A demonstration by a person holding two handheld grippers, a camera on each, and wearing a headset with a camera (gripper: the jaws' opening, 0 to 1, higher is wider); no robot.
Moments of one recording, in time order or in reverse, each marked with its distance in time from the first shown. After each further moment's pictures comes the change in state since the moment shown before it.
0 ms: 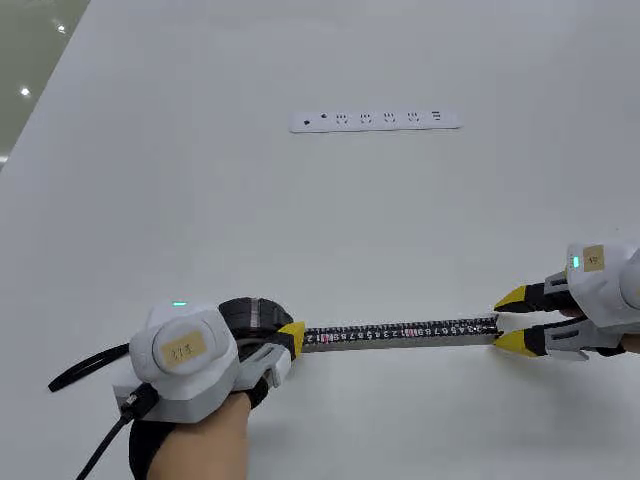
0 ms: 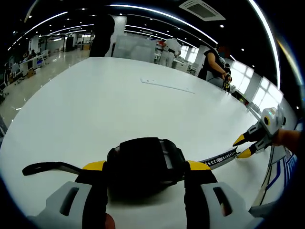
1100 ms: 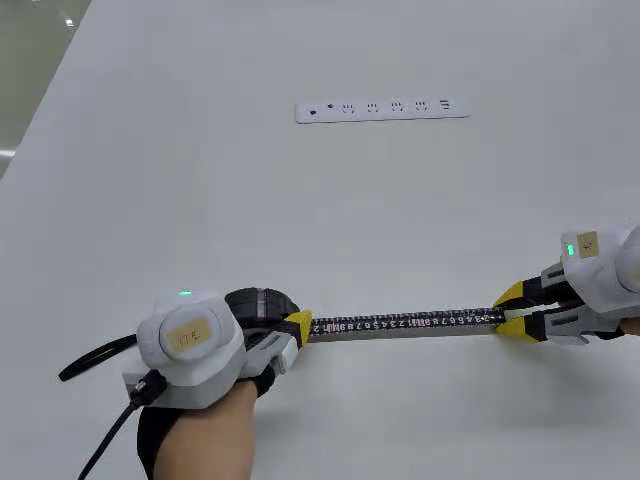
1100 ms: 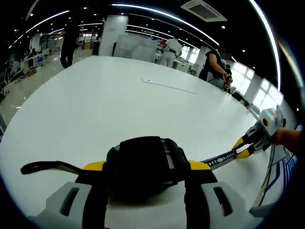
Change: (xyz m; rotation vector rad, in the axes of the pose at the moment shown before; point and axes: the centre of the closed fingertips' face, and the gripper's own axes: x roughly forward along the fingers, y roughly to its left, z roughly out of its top) left arm 0.003 0.000 -0.002 -0.010 -0.003 -0.001; right arm 0.008 0.004 0.000 -0.048 0.020 0.054
